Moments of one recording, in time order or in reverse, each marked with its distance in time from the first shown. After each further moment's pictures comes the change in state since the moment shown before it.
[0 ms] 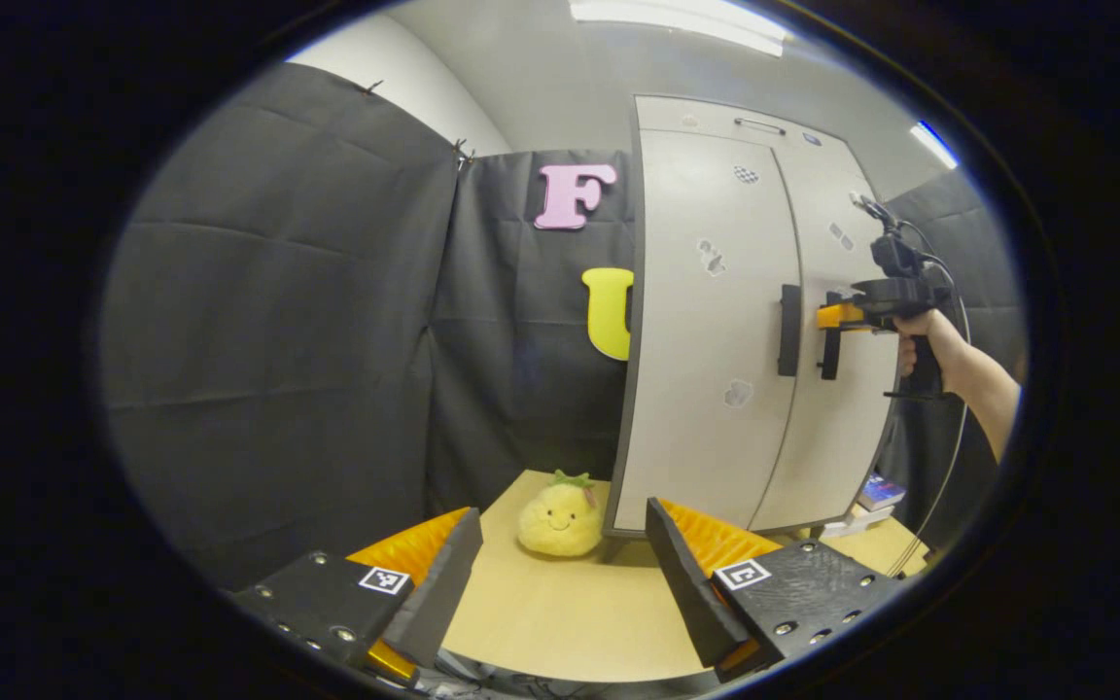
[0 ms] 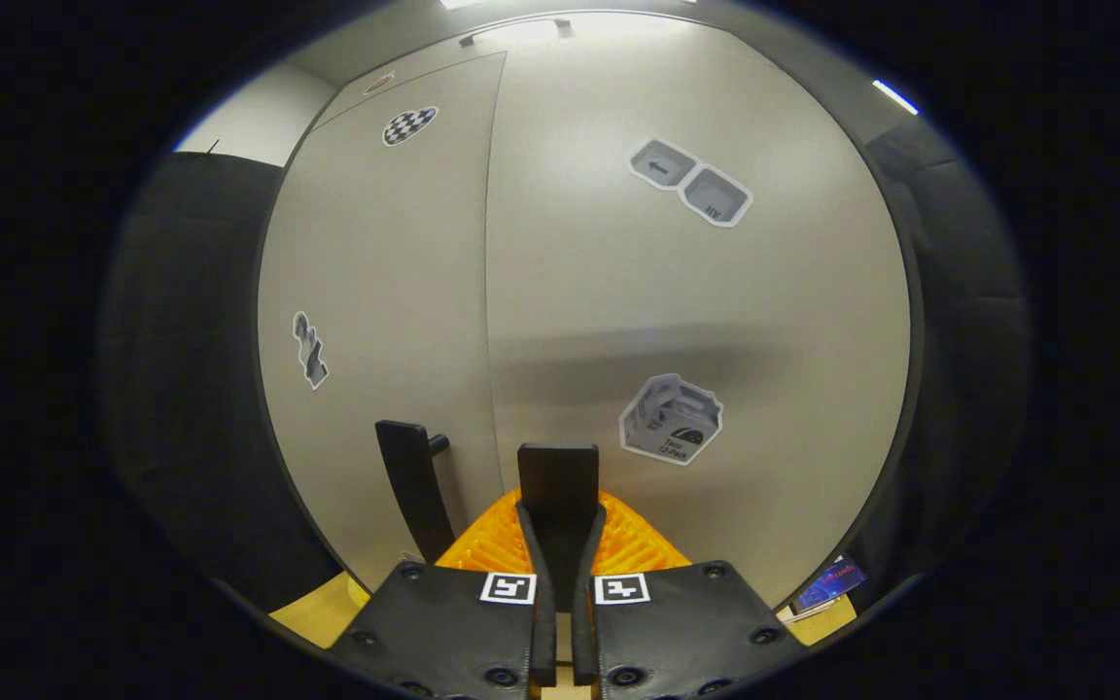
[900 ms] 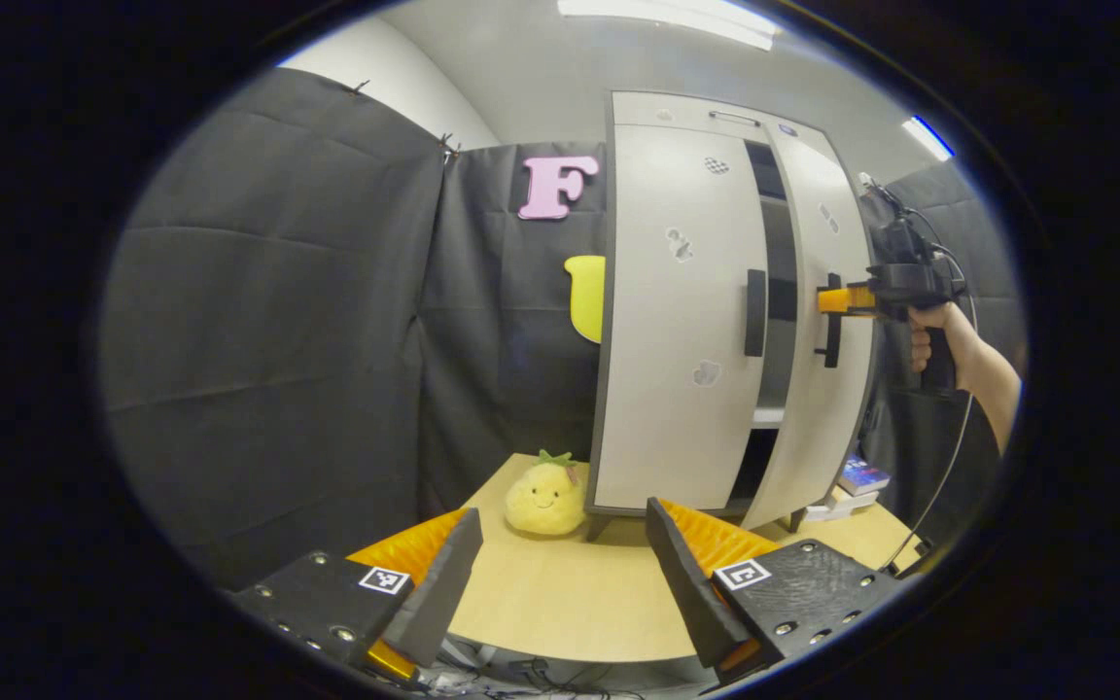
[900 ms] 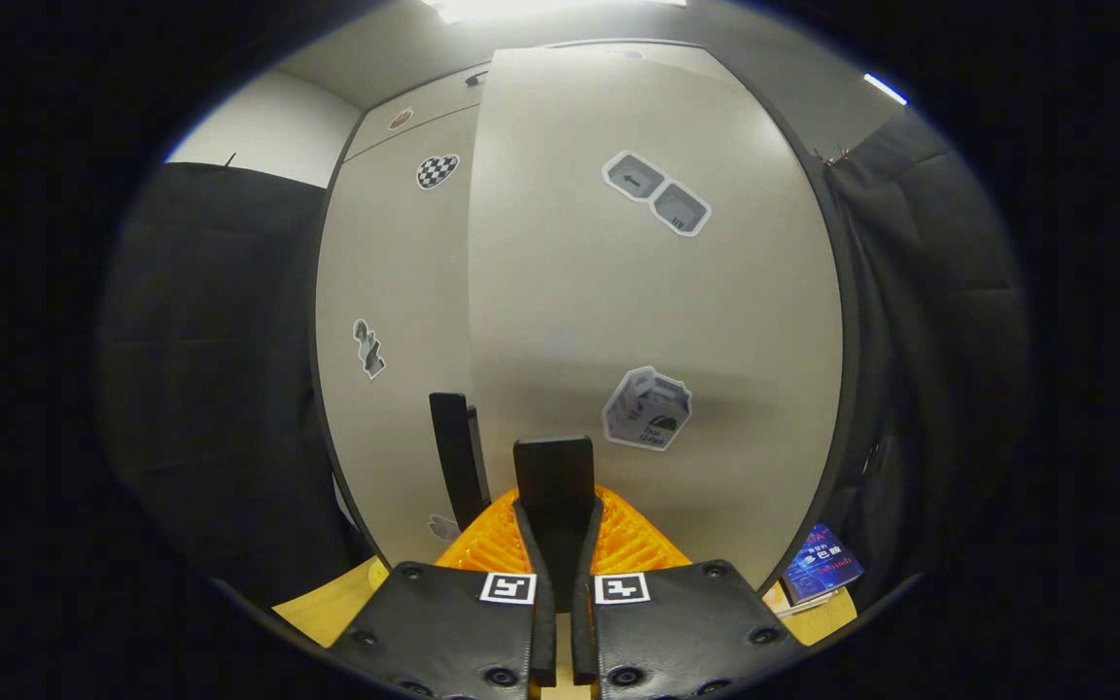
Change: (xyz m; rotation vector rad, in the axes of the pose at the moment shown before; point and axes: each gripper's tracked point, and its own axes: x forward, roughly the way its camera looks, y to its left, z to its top) left arm -0.041 -0.030 -0.013 0.033 0.039 -0.032; right arm -0.075 -0.012 -0.010 0.029 -0.033 0.064
